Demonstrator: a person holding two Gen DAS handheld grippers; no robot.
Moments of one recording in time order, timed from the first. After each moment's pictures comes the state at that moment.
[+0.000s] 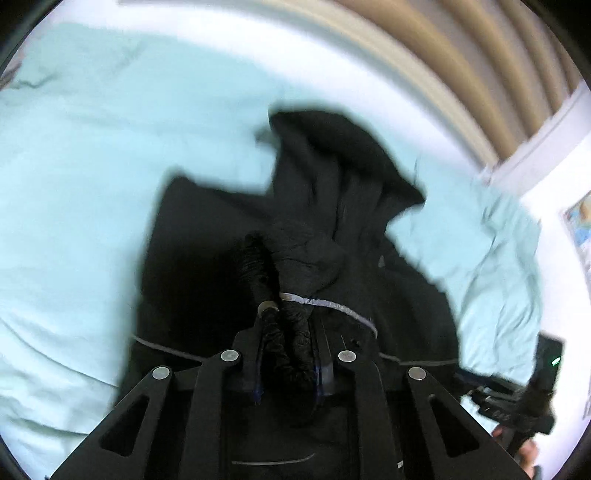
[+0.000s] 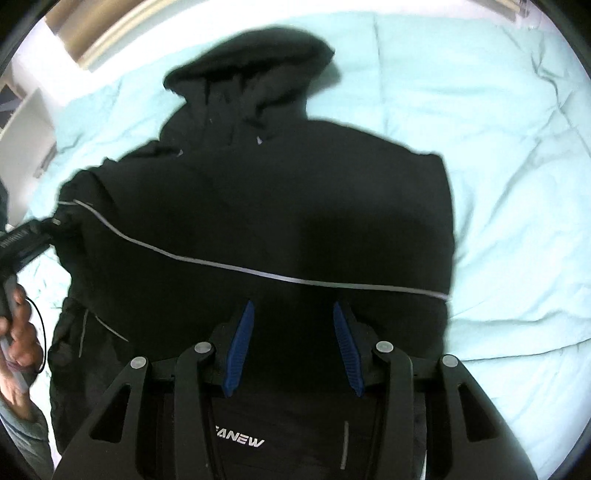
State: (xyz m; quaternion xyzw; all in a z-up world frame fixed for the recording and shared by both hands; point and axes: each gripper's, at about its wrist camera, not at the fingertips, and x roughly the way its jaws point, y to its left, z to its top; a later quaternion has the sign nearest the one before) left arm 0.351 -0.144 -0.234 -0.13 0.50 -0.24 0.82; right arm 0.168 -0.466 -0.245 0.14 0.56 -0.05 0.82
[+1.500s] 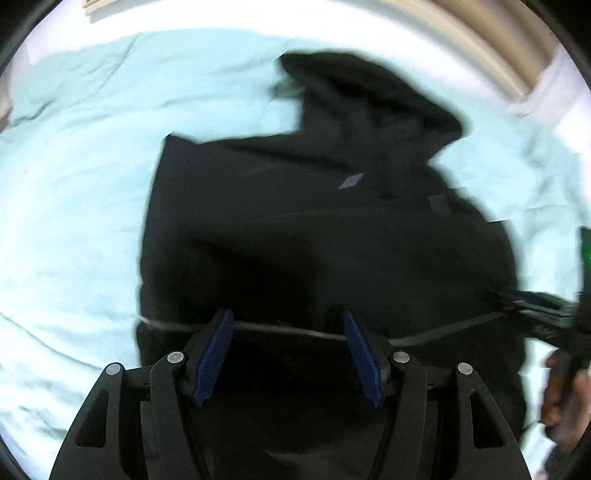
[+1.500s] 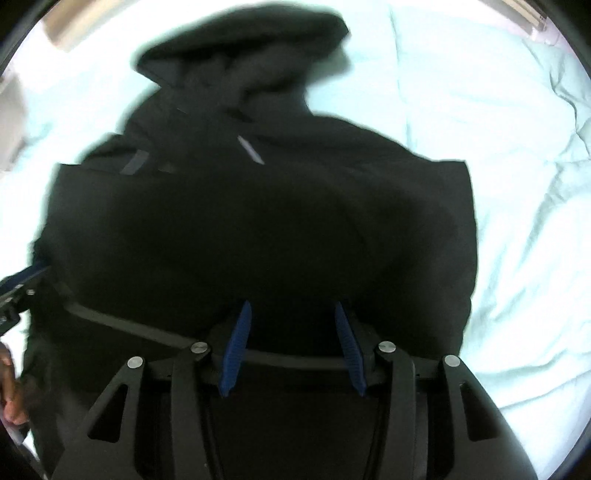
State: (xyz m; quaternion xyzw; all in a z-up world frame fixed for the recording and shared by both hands) left arm 0.333 -0.173 -0.277 0.00 0.54 -0.23 0.81; right arm 0.225 -0.444 -0.276 0.10 0.57 -0.07 0.81
